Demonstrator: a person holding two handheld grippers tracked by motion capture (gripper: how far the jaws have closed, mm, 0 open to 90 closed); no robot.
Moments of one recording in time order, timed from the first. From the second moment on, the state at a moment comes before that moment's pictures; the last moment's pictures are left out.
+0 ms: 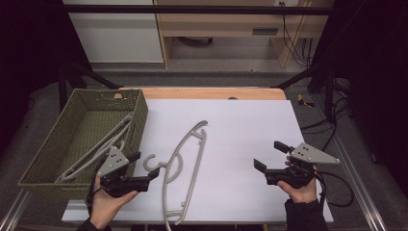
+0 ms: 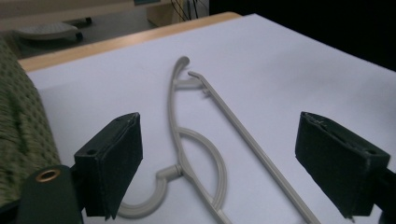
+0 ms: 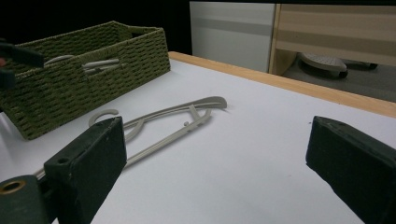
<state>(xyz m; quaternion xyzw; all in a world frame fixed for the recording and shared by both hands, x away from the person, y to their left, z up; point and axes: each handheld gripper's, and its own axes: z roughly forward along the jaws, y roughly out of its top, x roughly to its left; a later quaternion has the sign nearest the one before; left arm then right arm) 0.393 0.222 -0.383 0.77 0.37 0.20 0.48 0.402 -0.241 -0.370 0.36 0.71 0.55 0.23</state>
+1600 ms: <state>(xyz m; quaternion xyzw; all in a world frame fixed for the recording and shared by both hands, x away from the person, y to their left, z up) 0.415 0.179 -0.468 0.86 0.40 0.14 0.30 0.404 -0.234 -0.374 0.36 0.72 0.55 0.22</state>
